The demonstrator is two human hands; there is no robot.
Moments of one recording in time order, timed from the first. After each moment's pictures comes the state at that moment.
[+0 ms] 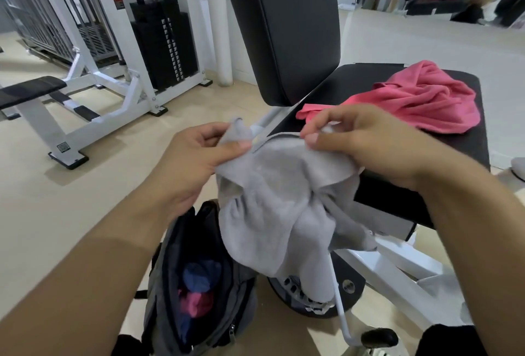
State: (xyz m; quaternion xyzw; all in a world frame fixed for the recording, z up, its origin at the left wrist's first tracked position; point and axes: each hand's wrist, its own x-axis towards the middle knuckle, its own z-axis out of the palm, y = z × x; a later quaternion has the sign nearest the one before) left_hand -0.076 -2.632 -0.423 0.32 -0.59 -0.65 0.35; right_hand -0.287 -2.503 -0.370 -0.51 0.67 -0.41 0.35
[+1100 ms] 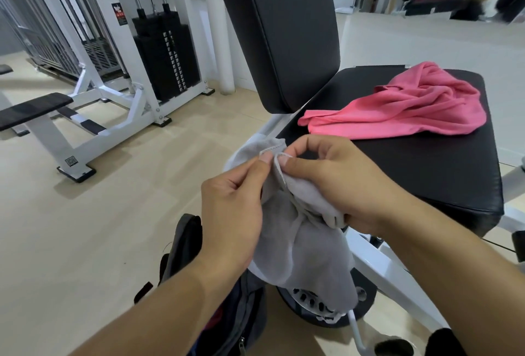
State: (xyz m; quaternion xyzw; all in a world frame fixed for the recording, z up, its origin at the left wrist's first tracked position) left_hand -0.105 -2.562 -0.443 0.32 -0.55 -0.60 0.48; right_hand -0.240 -2.509 -0.403 -0.43 0.62 -0.53 0.38
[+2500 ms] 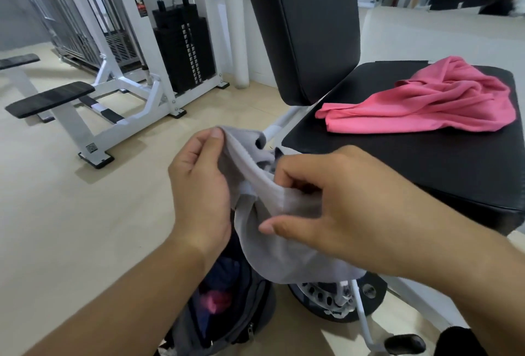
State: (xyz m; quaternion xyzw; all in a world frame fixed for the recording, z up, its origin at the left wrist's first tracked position) left_hand -0.073 -2.581 -0.423 0.36 -0.45 -0.57 0.58; right_hand -0.199 -2.465 -0.362 -0.72 0.66 -0.21 0.08
